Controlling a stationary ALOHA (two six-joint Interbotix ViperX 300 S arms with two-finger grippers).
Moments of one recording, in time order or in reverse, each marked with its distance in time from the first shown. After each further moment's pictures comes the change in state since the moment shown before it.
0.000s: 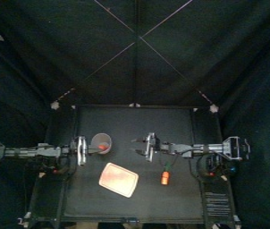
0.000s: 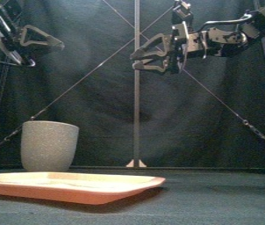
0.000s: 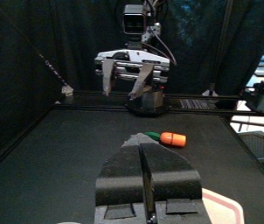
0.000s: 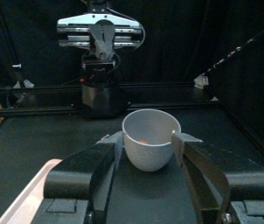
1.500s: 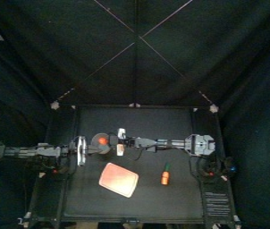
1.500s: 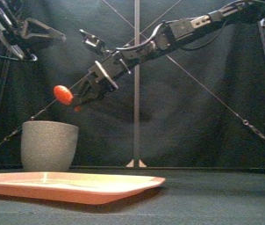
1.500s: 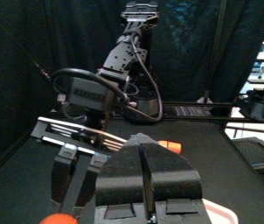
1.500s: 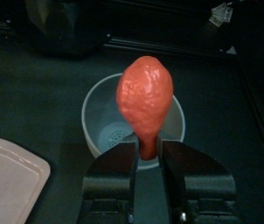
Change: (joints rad) left arm -0.021 0.000 -0.031 -0.002 0.002 0.000; right arm -0.018 0.560 -0.795 -0.216 0.713 -0.009
